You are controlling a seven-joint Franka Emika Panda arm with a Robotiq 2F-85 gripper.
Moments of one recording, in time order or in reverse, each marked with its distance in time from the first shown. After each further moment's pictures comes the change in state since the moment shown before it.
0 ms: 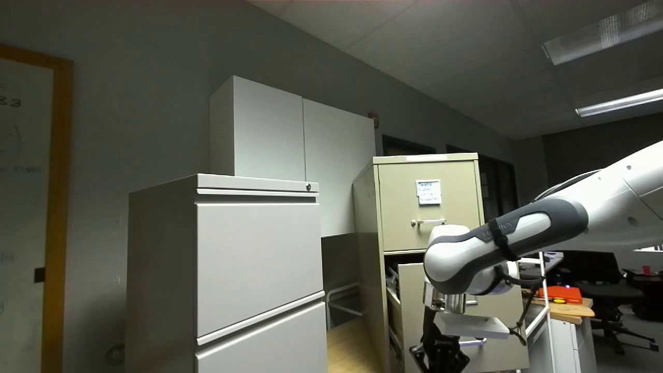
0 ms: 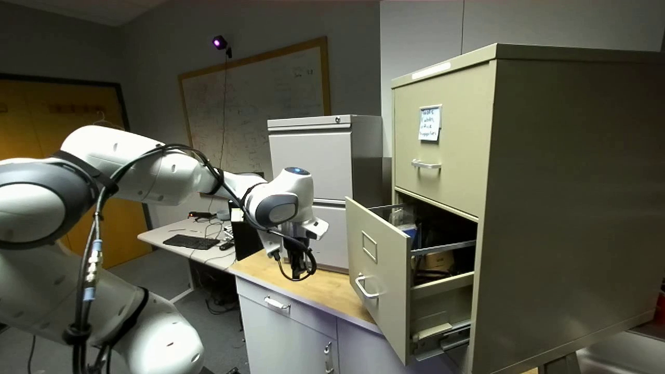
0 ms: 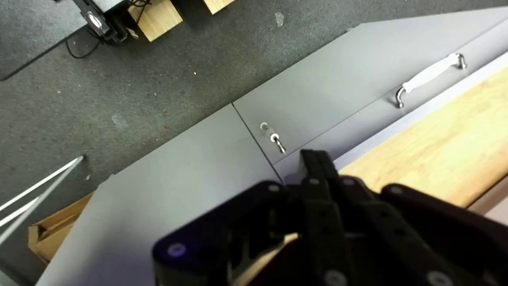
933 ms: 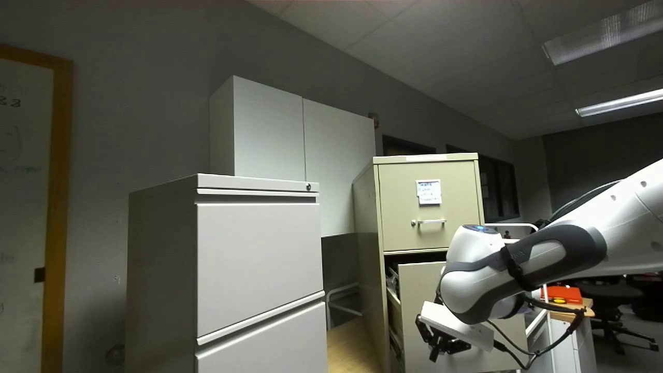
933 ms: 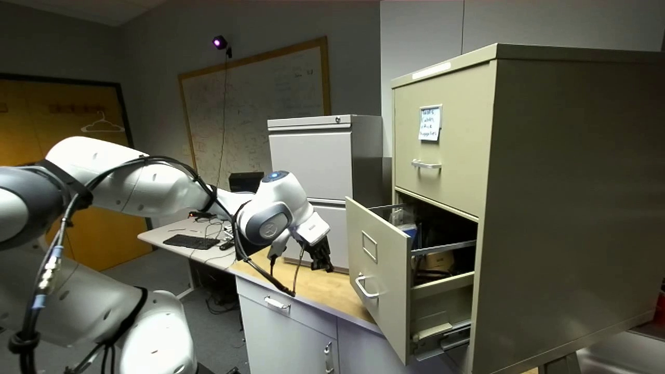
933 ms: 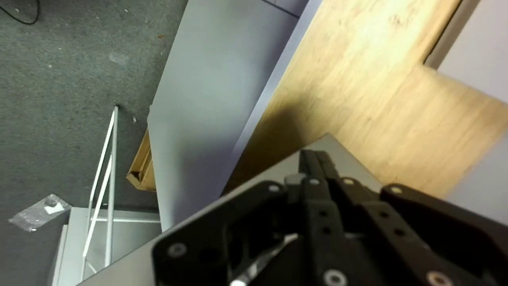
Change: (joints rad) arm -0.218 -0.080 0.137 -0.134 -0.068 0.477 0.531
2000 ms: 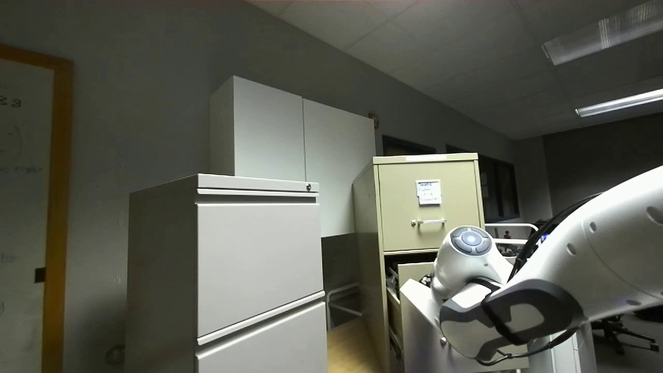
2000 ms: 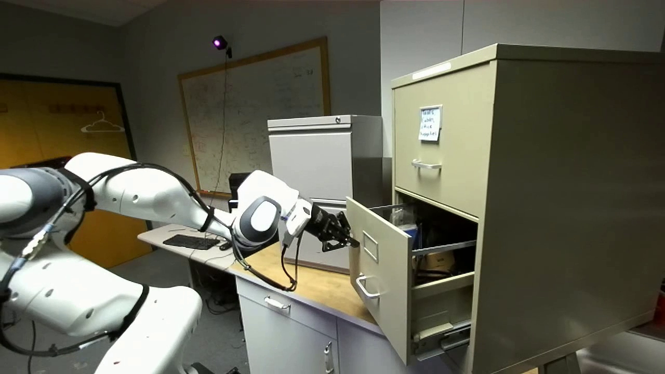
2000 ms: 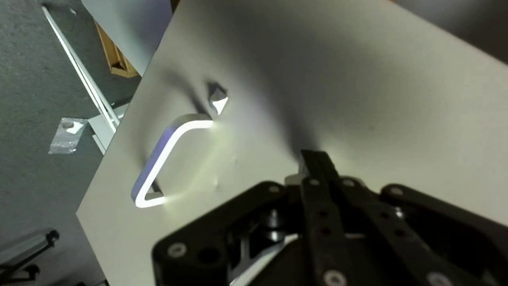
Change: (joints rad) arm -0.496 -0.140 0.458 -0.025 -0.236 0.356 0.730
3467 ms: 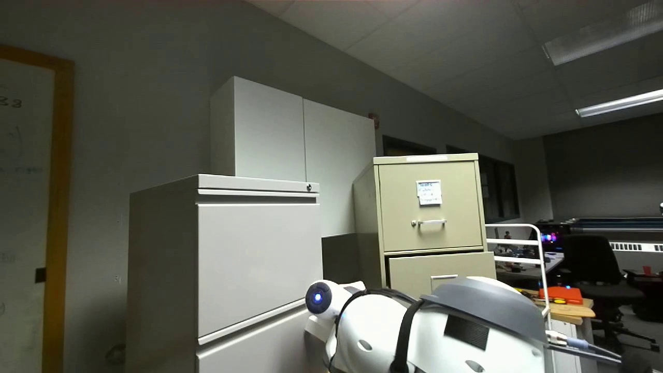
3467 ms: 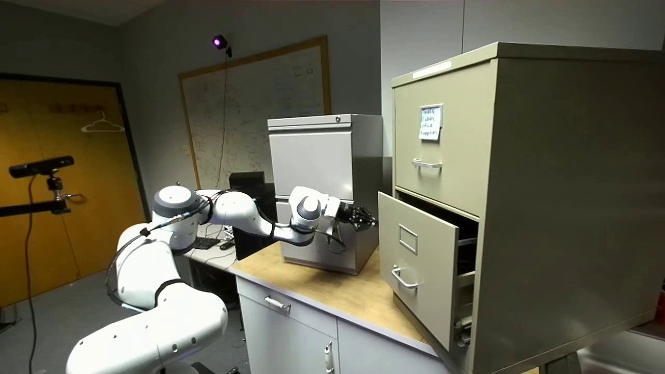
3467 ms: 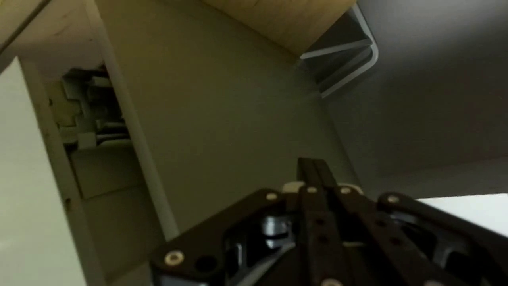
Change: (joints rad) arm -1.067 -0.271 1.070 0.827 0.156 -0.094 0.066
